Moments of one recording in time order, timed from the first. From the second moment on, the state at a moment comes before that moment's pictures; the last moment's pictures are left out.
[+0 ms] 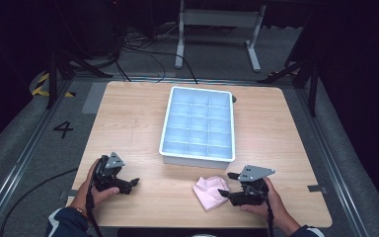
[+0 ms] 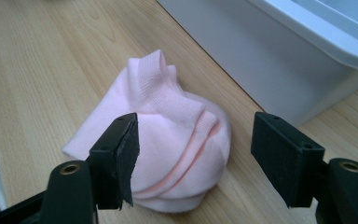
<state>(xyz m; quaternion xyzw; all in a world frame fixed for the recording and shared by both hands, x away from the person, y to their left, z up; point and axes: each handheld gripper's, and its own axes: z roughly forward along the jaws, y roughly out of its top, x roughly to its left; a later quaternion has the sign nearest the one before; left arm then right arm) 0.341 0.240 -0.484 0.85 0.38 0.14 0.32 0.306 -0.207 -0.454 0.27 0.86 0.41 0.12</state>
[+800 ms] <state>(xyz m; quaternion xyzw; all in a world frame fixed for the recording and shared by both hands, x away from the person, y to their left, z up) 0.341 0.240 -0.484 0.85 0.39 0.14 0.32 0.314 -0.181 -0.471 0.26 0.89 0.37 0.11</state>
